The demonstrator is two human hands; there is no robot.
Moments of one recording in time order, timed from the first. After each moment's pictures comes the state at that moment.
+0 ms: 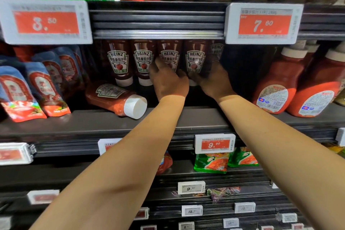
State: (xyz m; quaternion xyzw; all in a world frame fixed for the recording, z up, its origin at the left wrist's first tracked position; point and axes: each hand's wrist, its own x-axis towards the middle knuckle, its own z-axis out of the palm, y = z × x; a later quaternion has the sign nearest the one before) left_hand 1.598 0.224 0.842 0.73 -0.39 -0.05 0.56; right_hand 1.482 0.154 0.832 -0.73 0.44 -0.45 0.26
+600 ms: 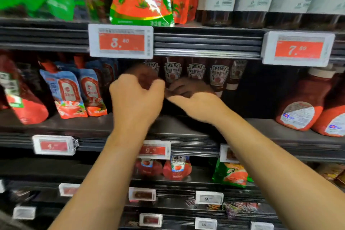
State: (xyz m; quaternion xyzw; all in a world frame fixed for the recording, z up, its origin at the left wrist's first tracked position) left_hand 1.673 0.388 0.896 0.68 -0.43 0.07 0.59; right_hand 1.553 0.269 0.875 -0.87 0.28 -0.30 0.29
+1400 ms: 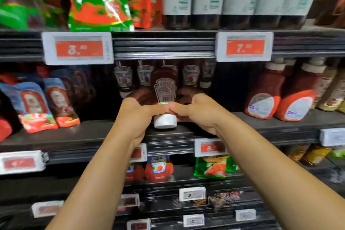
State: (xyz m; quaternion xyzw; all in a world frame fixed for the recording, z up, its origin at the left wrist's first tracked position) left_hand 1.645 0.347 0.855 0.56 -0.38 -0.38 0.63; right_hand 1.485 0.266 0.860 -0.70 0.41 -0.29 0.52
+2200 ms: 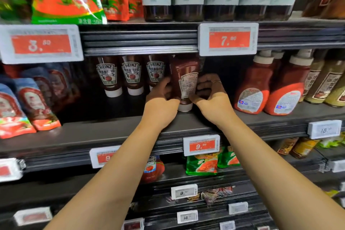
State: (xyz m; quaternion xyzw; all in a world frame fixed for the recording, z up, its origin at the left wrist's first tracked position) left_hand 1.593 0.282 0.837 0.56 -0.52 -0.28 0.58; right_hand 1.440 0.214 0.818 -0.68 0.36 -0.54 0.35
